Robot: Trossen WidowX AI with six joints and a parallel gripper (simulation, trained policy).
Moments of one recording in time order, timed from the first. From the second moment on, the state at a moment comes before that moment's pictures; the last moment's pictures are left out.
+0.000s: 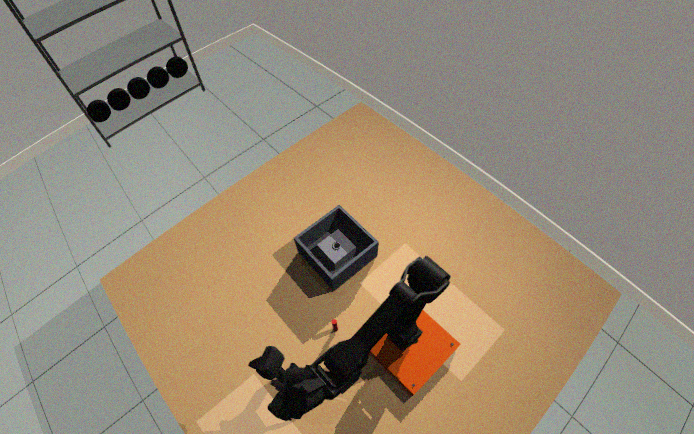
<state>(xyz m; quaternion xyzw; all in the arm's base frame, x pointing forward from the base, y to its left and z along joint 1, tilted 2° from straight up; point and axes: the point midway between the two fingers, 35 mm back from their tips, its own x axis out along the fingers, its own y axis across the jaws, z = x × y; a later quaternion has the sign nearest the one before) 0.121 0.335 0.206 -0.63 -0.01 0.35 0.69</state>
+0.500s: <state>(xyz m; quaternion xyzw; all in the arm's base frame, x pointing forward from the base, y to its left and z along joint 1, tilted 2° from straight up) 0.163 0.277 0.181 -0.48 0.18 0.32 0.79</state>
